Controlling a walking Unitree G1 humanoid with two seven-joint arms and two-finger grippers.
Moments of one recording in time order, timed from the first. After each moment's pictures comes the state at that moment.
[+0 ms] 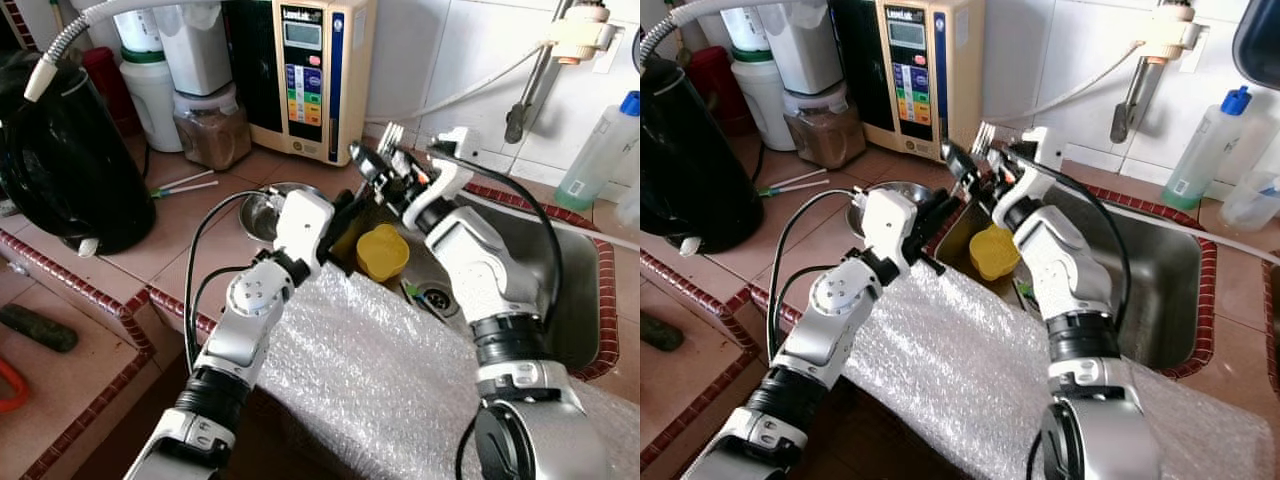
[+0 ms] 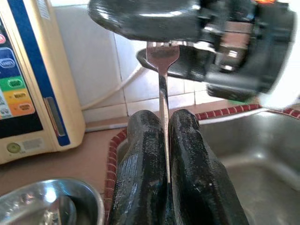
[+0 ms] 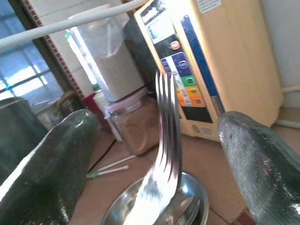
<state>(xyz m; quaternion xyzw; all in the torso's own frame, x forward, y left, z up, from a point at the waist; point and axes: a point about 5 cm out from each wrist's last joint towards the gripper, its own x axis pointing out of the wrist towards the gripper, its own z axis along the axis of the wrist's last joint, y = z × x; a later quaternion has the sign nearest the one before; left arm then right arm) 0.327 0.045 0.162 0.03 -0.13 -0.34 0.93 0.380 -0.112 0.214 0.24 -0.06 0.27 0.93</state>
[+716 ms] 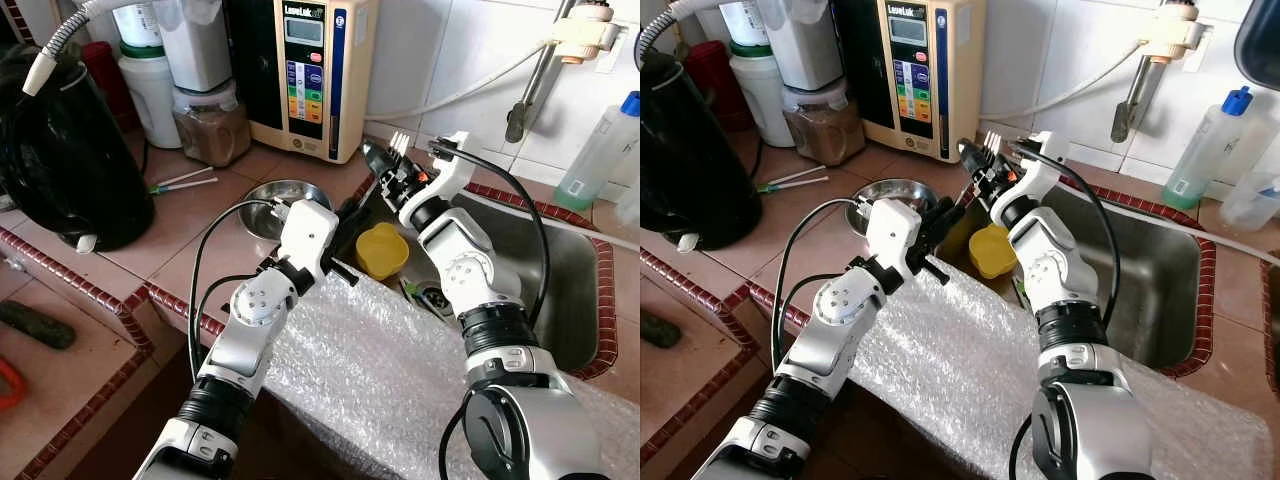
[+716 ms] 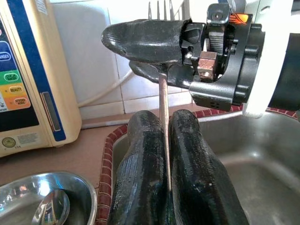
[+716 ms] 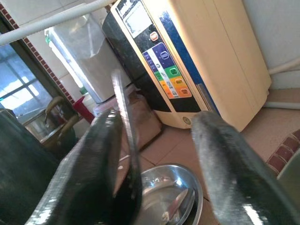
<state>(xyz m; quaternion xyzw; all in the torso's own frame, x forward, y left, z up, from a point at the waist) 0.324 0.044 0.159 0.03 -0.13 -0.34 0.93 0.387 -0.112 0.203 0.28 -0.05 0.25 0.93</state>
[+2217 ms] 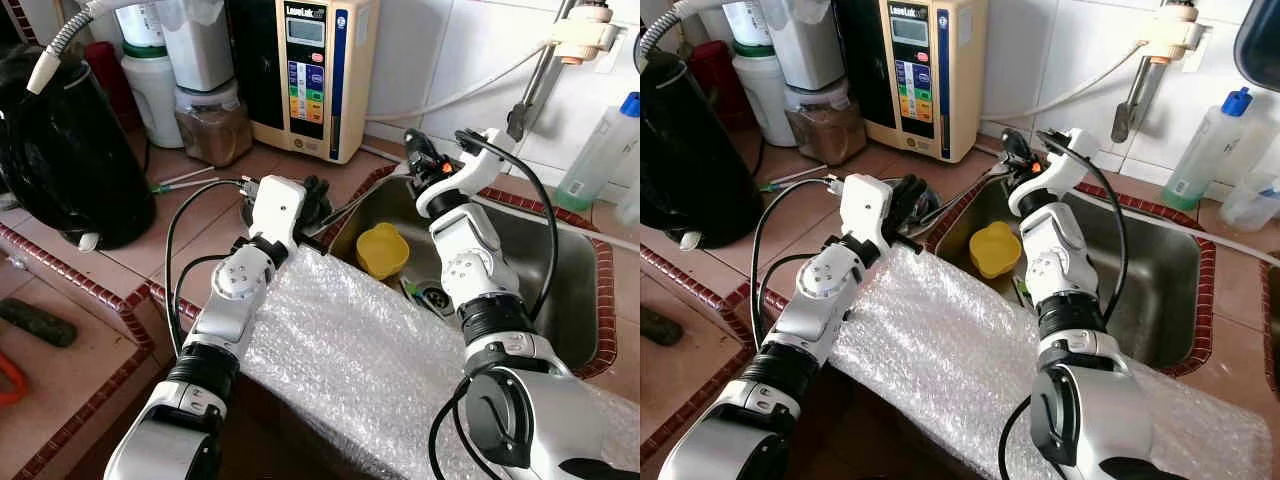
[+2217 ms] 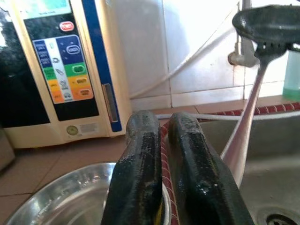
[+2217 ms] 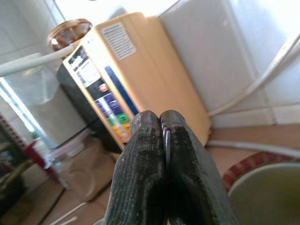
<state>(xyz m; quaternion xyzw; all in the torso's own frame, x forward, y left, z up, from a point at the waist) 0.357 0.078 0.164 0.06 -0.12 -0.27 0.95 0.398 -0.138 0.210 0.26 -0.12 0.13 0.95</state>
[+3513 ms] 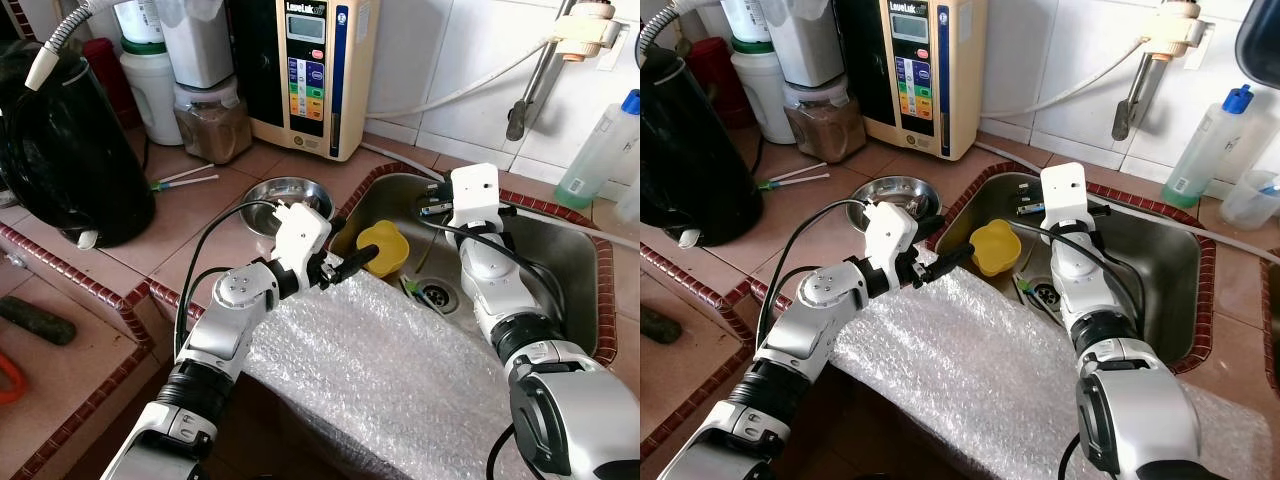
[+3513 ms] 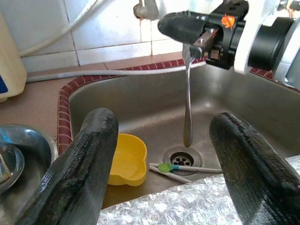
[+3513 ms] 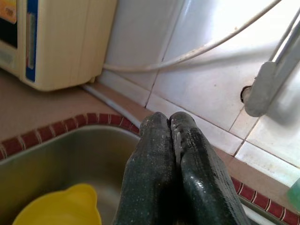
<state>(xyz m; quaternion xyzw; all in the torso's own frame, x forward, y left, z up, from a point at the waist) 0.331 0.063 0.147 0.04 -0.02 -0.44 0.90 0.389 -0.177 0.159 -0.16 -0.07 -0.02 0.98</state>
